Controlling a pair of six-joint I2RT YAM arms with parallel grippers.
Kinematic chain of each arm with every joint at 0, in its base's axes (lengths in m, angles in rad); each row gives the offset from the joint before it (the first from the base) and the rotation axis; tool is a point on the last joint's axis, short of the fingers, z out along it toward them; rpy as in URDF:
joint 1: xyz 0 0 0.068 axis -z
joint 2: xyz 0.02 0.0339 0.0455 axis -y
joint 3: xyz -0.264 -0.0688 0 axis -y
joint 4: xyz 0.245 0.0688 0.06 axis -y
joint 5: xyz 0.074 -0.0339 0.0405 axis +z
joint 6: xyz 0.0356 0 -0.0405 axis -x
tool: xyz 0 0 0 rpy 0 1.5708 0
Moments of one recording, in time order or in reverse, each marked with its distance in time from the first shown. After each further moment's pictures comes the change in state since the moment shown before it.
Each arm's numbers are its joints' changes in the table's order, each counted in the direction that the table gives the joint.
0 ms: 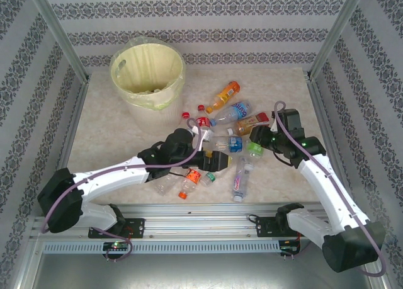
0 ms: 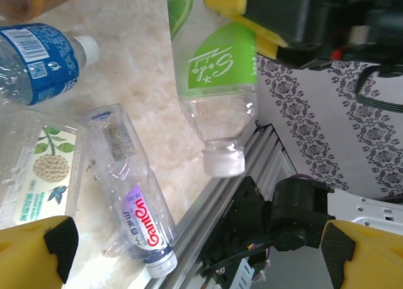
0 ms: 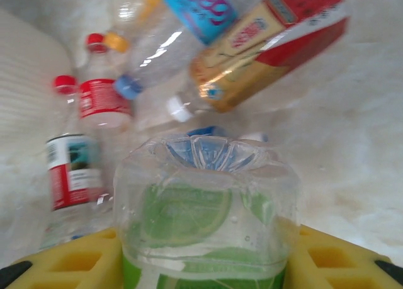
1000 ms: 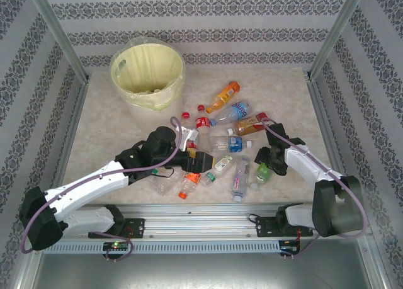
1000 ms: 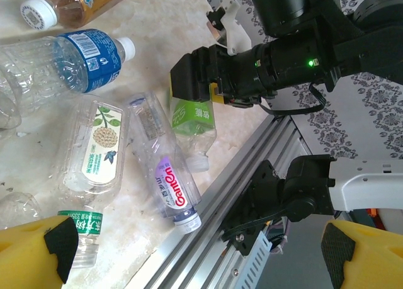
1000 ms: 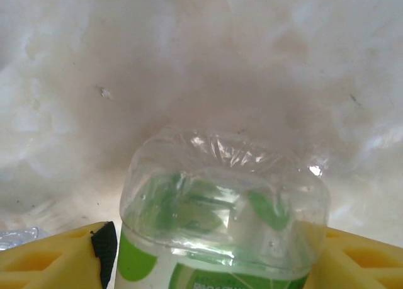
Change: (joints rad) left arm -0.068 0.221 -0.010 -0.282 -0.001 -0.113; right arm 0.093 -0.286 -0.237 0.014 -0.195 -0.045
